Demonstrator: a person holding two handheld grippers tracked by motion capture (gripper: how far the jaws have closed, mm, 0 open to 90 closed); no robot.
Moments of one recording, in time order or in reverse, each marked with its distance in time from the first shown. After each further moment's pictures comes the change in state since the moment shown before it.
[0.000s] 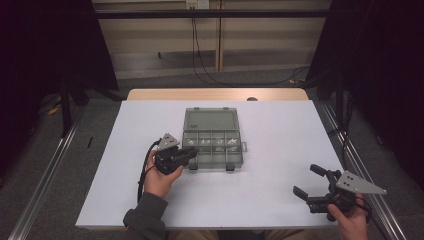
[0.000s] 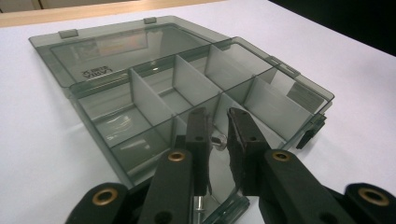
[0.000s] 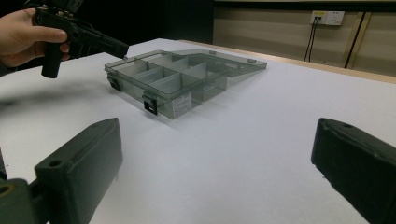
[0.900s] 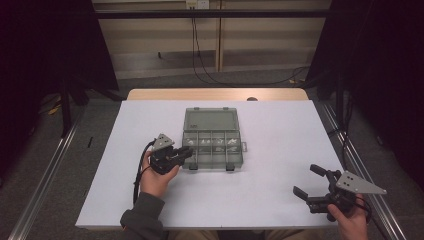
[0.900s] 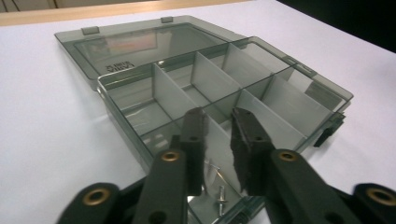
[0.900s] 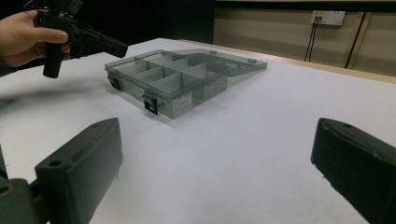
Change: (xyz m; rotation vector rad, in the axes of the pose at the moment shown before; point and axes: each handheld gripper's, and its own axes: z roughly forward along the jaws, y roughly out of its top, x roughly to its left) left arm 0.009 -0.005 -0.004 -0.015 0.035 -0.010; right arm 0.000 0.000 0.000 0.002 0.001 -0.003
